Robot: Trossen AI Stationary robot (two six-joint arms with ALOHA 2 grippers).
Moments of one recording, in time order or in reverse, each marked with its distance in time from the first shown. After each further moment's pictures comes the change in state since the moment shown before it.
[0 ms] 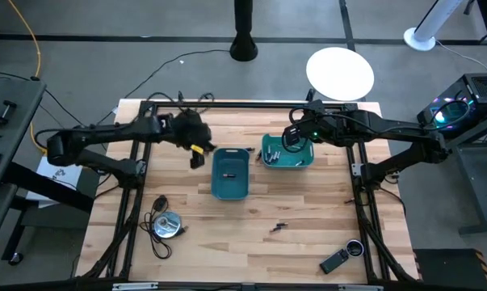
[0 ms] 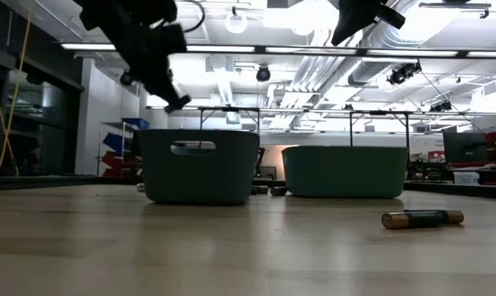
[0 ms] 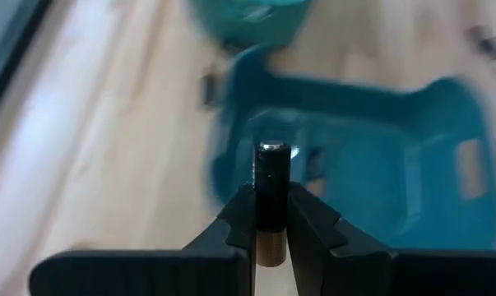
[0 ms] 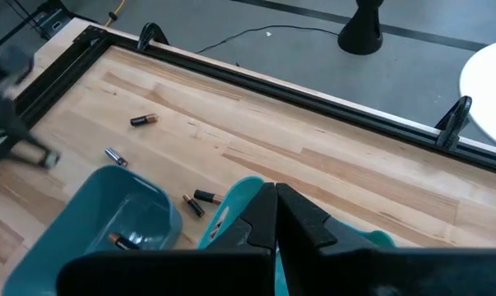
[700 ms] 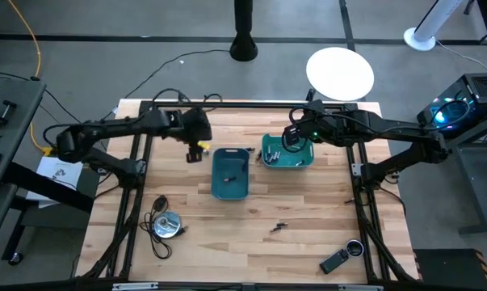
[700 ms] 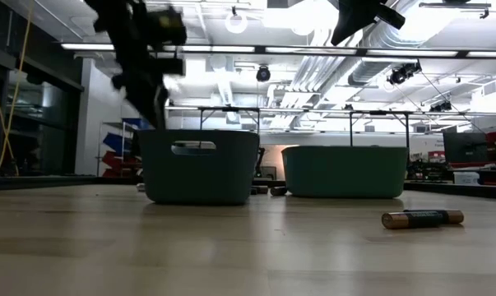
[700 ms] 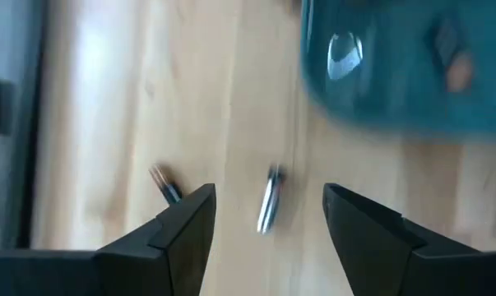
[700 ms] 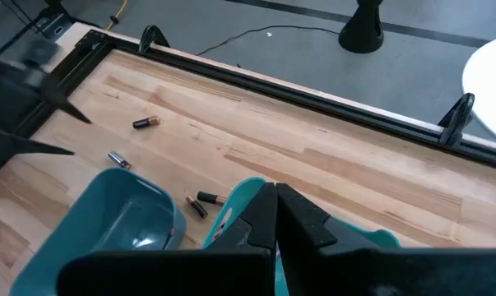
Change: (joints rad) left arm 0.101 0.131 0.084 -0.231 -0.167 0.254; right arm 0.000 0.000 0.000 0.005 0.000 0.018
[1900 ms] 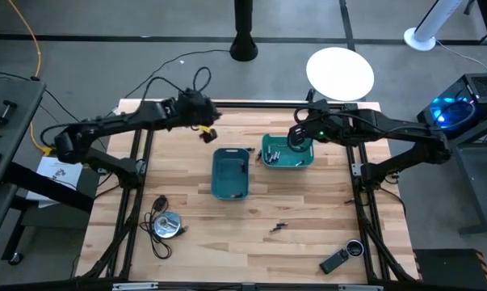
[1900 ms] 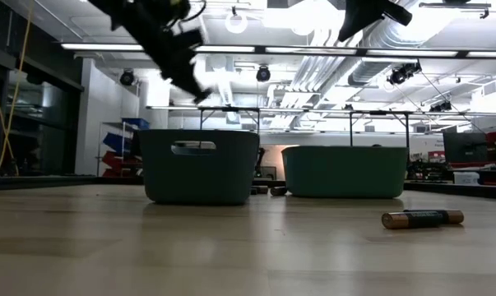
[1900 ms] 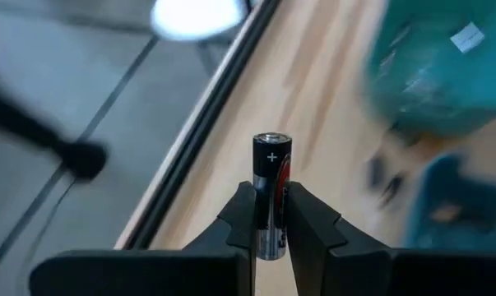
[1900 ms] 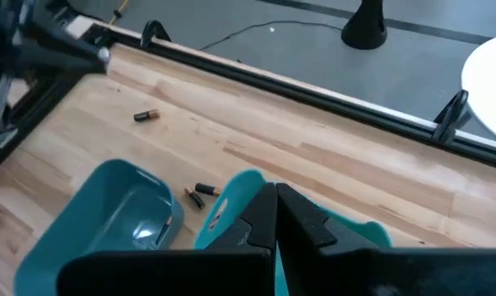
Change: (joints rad) left arm 0.040 -0.018 0.057 0.378 -0.094 -0.170; right arm 0.000 -0.040 0.000 -0.040 -0.019 -0.010
